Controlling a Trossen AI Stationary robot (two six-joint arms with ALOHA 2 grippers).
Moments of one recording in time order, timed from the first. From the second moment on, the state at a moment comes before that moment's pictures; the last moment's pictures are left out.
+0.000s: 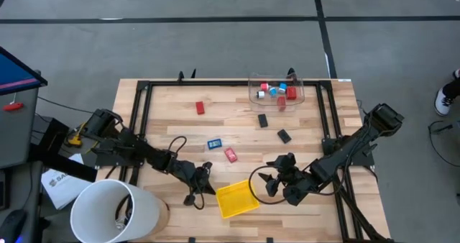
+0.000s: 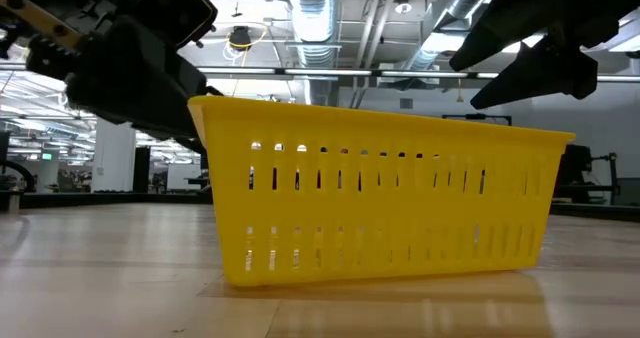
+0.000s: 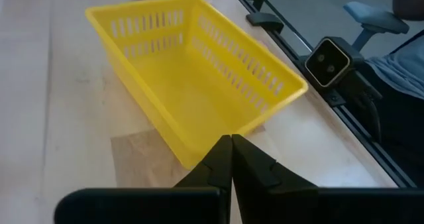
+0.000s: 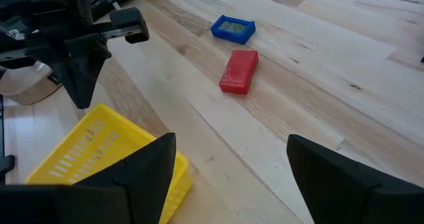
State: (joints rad) left arm -0.41 1.67 0.54 0.66 0.08 -0.20; right arm 0.67 1.49 0.83 -0.31 0.84 1.20
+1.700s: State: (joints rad) left arm -0.36 1.67 0.68 0.46 0.08 -0.12; right arm 0.67 1.49 0.83 -0.30 0.83 1.20
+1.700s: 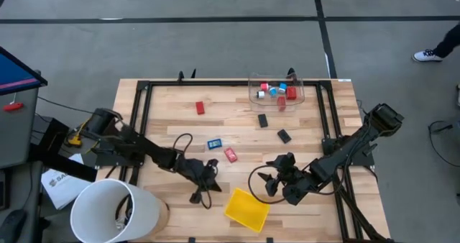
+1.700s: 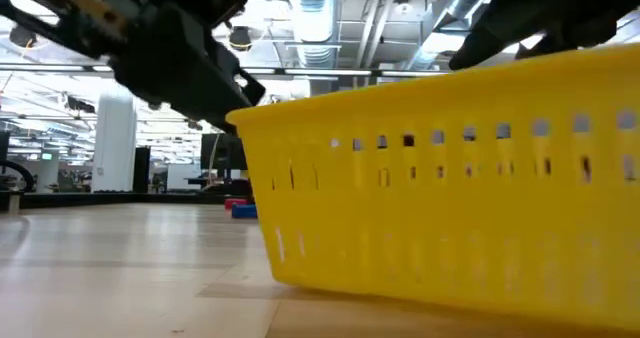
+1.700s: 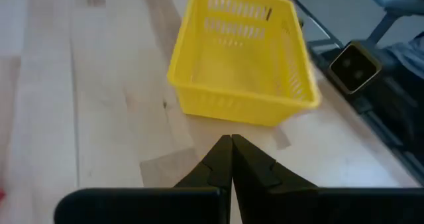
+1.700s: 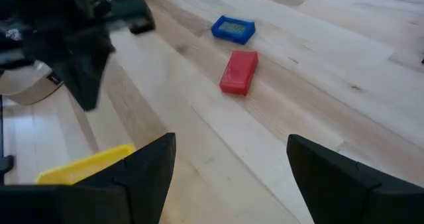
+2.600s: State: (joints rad) left arm -0.42 1.64 0.67 0.37 -0.02 -0.14; right arm 0.97 1.75 0.99 -0.34 0.51 1.87
